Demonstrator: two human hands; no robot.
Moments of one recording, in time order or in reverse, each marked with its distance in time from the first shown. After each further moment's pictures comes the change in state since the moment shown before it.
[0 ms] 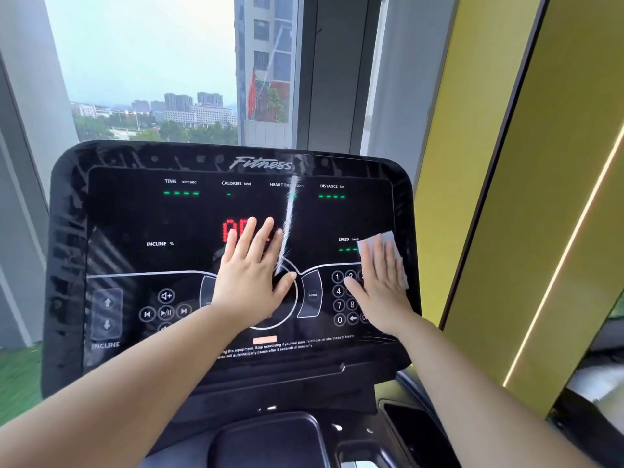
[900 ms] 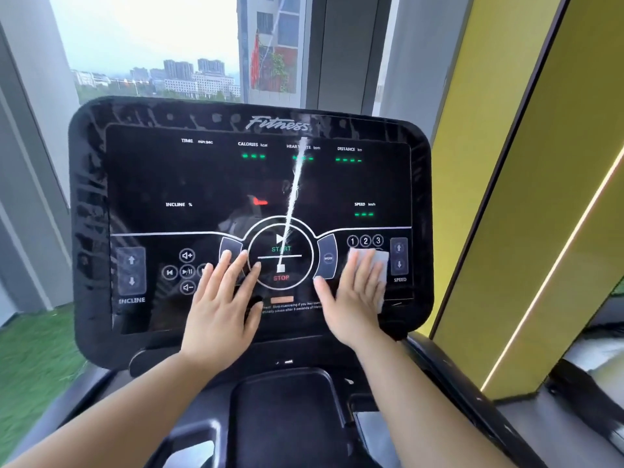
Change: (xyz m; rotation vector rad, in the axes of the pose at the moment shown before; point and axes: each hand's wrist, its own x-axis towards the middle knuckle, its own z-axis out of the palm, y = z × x) left_hand -0.115 -0.022 0.009 -0.126 -0.001 -0.029; right_hand -0.043 -0.081 0.047 0.249 -0.108 0.232
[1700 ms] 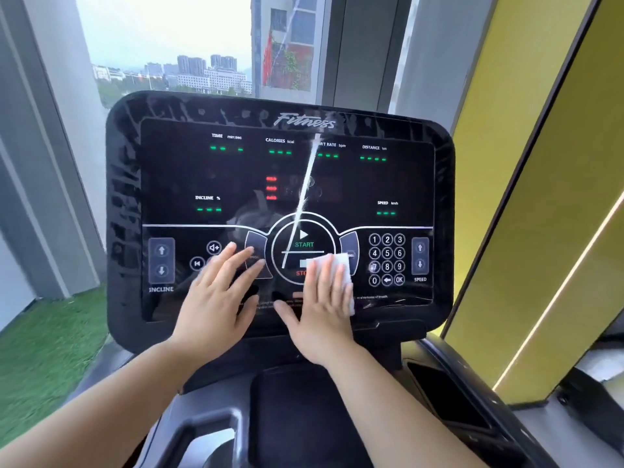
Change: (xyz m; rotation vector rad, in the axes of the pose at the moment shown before) left_hand -0.008 -0.036 -0.022 -0.065 0.003 0.045; right_hand -0.020 -0.051 0.041 -0.169 -0.073 -0.200
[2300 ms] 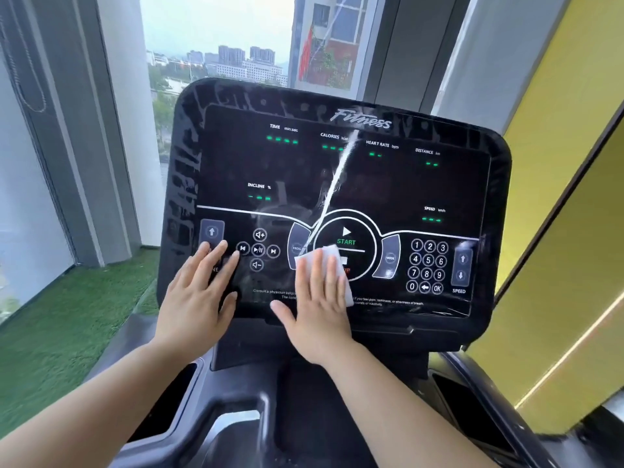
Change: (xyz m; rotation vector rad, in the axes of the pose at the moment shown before) left_hand -0.054 -0.051 -0.010 0.071 -0.001 -0.231; right_hand 0.011 -0.038 0.024 -0.070 0.047 -0.226
